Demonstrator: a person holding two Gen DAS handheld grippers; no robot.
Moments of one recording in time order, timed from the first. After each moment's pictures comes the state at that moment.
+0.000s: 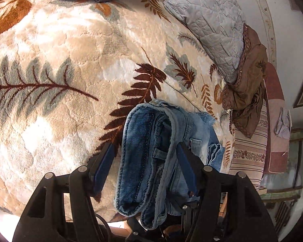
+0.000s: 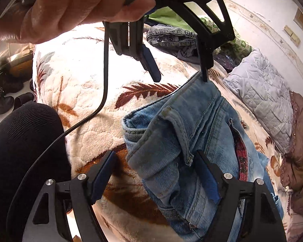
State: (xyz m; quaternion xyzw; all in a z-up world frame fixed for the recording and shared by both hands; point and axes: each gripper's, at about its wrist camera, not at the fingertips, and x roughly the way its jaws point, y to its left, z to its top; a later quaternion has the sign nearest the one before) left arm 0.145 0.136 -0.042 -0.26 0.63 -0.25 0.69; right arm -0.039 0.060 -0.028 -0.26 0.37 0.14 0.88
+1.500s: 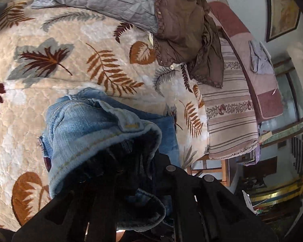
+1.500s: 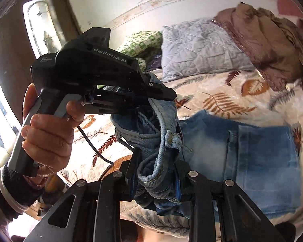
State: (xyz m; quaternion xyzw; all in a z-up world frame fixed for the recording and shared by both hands) left arm 0.089 -0.114 0.042 -0.10 0.59 -0.42 0.68; right arm -0.087 -0.177 0.064 0.19 0.34 0.08 0.92
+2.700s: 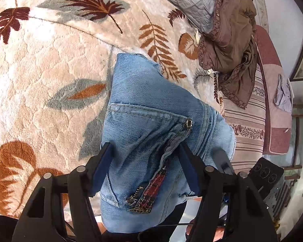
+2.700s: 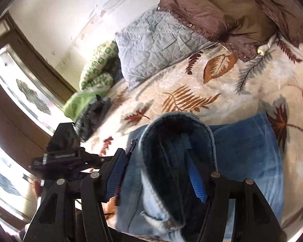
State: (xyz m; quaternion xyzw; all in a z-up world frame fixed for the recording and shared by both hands) left arm 0.095 -0.073 -0.037 -0.21 0.66 -0.31 0.65; right arm -0.046 -0.289 0.047 0.29 0.38 0.04 0.88
